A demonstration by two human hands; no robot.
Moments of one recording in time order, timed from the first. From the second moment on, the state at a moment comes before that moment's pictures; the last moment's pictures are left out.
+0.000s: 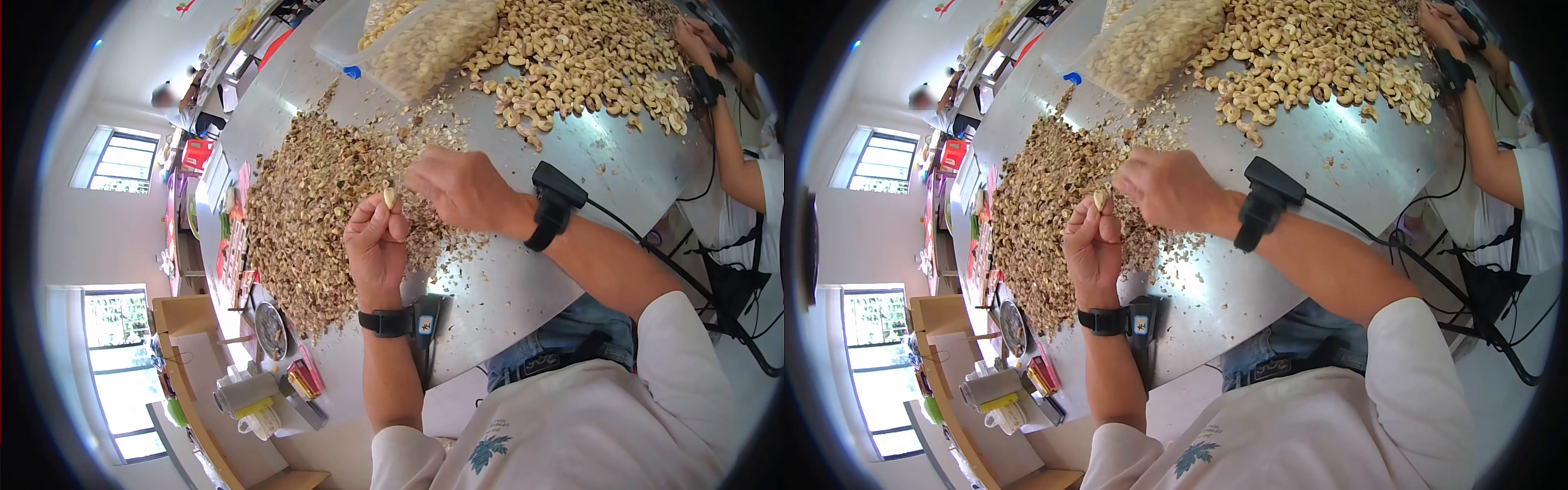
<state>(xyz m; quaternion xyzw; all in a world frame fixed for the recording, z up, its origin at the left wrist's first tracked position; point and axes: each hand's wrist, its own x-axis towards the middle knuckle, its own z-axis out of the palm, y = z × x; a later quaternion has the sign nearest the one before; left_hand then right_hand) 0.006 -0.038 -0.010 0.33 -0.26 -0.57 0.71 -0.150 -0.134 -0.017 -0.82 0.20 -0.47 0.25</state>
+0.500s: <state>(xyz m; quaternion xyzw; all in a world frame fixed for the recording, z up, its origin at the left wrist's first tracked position) 0.004 -0.036 -0.017 0.28 -0.27 -0.59 0.71 -0.161 -0.144 -0.007 -0.83 0.13 -0.41 0.35</state>
